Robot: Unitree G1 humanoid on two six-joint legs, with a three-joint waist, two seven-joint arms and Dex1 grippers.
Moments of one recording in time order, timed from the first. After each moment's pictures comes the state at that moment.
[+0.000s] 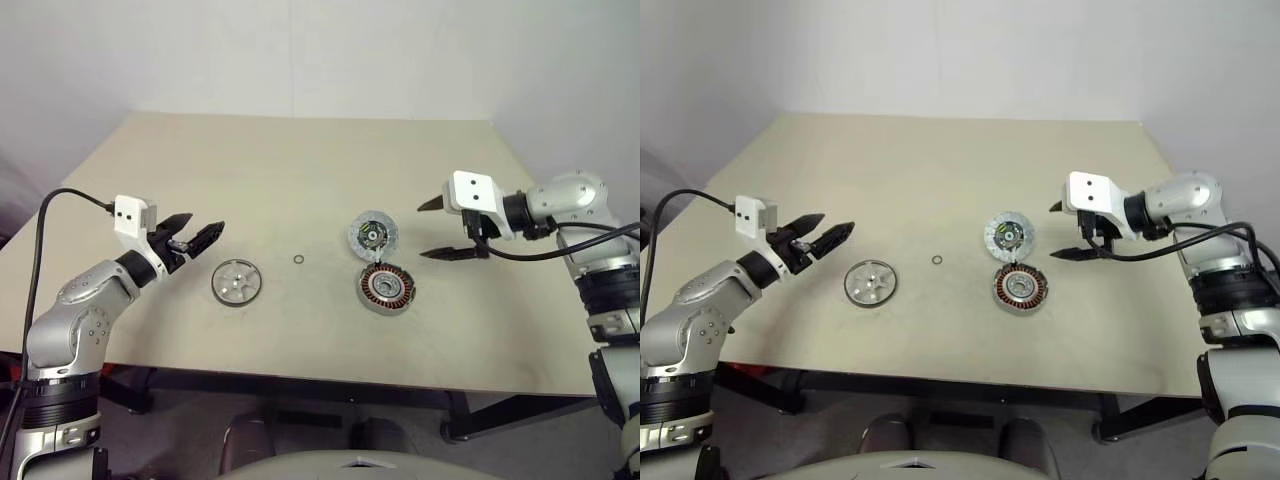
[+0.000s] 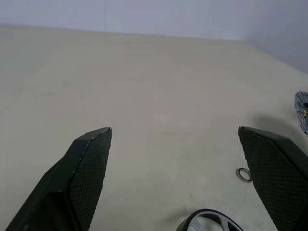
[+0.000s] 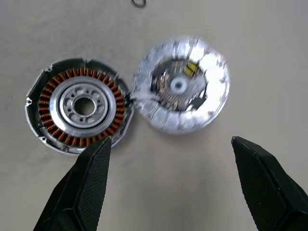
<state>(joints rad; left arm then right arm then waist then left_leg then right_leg) -0.19 0.54 0.30 -0.13 -0.61 0.60 -0.59 -0.75 -0.88 0.18 0.37 0.05 -0.06 1.47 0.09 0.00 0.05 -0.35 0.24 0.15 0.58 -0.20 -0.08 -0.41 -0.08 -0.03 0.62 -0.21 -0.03</state>
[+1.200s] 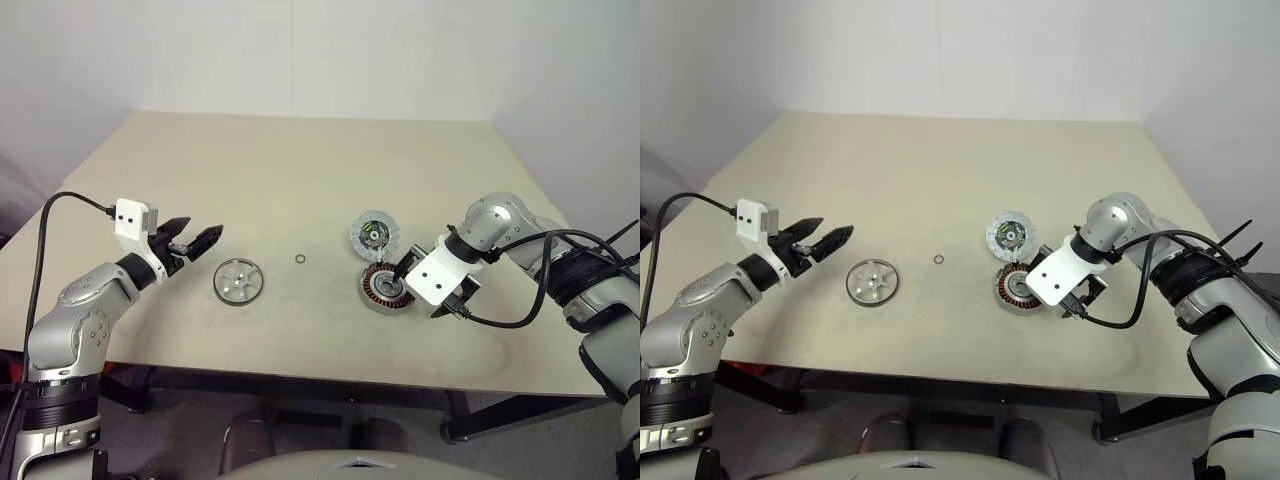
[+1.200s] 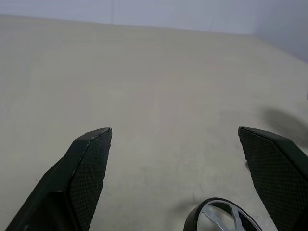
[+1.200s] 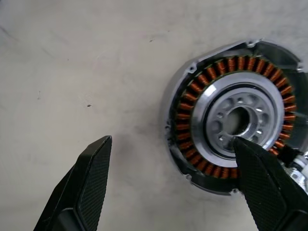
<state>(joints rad) -0.18 0.54 0.30 -0.12 -0.59 0.60 -0.58 -0.89 -0.87 0.75 0.51 -0.07 -0.56 1.55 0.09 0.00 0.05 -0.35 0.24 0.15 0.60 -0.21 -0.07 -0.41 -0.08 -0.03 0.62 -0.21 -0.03</state>
